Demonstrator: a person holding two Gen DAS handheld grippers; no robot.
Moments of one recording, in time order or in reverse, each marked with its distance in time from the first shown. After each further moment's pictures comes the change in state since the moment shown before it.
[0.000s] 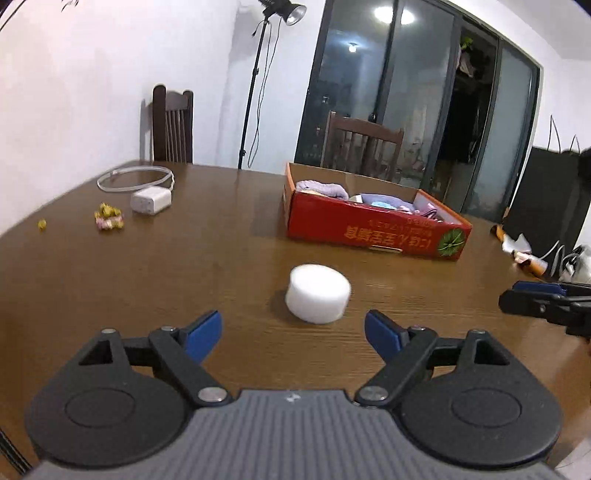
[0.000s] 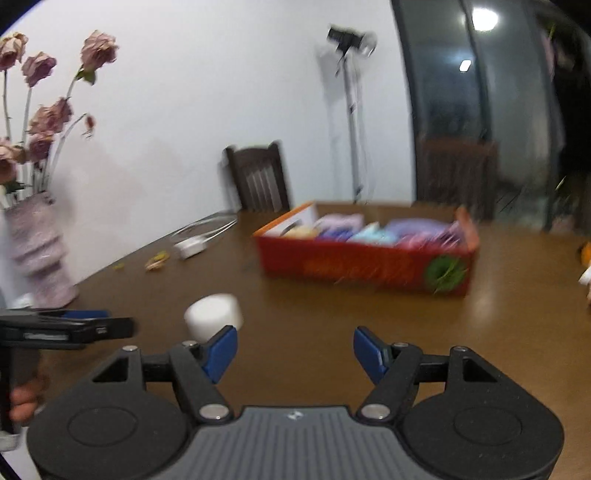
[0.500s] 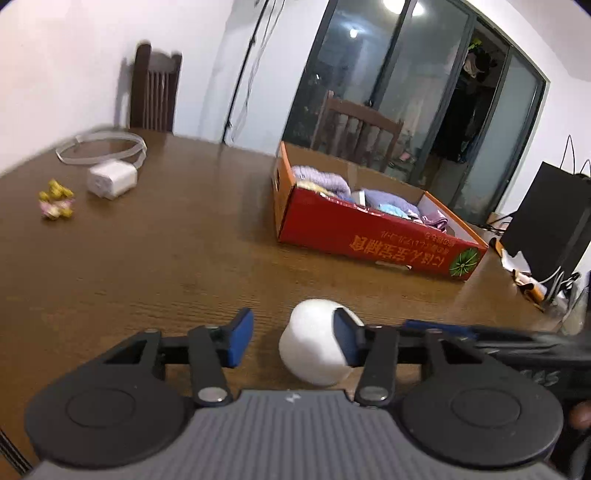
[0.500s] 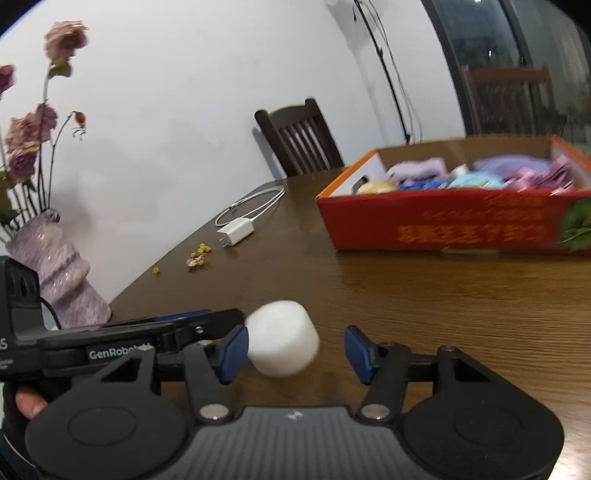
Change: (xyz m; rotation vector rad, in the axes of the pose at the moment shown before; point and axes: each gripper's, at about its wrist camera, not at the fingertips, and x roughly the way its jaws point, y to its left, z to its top) left arm 0.091 0.025 0.028 -0.112 0.104 -0.121; right arm 0.133 0.027 0.017 0.162 0.121 0.200
